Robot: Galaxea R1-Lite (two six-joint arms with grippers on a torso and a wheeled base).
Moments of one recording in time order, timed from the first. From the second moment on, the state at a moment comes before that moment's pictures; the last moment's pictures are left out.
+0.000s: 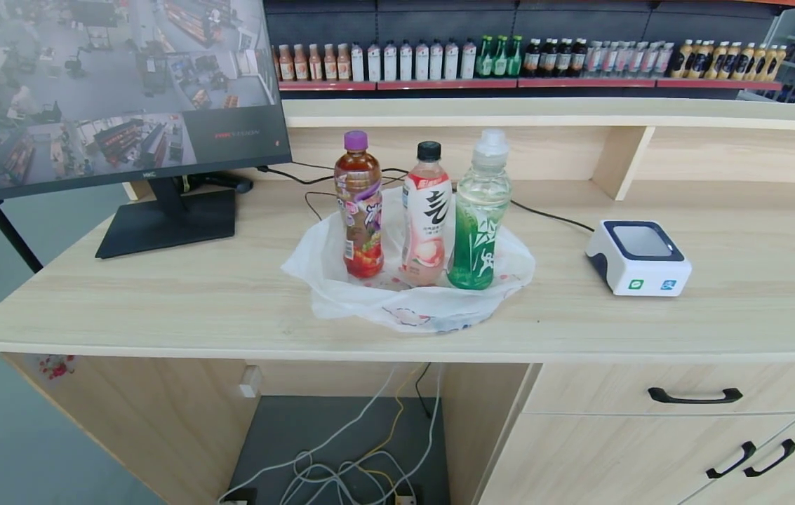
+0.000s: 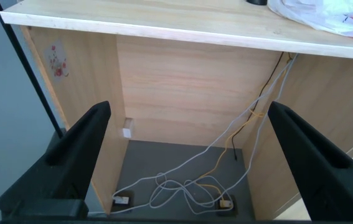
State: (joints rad) left arm 0.00 0.00 0.00 0.00 0.00 0.00; right arm 0.06 0.08 -0.03 0.02 0.01 -0.05
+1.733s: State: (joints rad) left arm 0.00 0.00 0.00 0.00 0.00 0.00; right arm 0.06 0.08 -0.03 0.02 0.01 -0.05
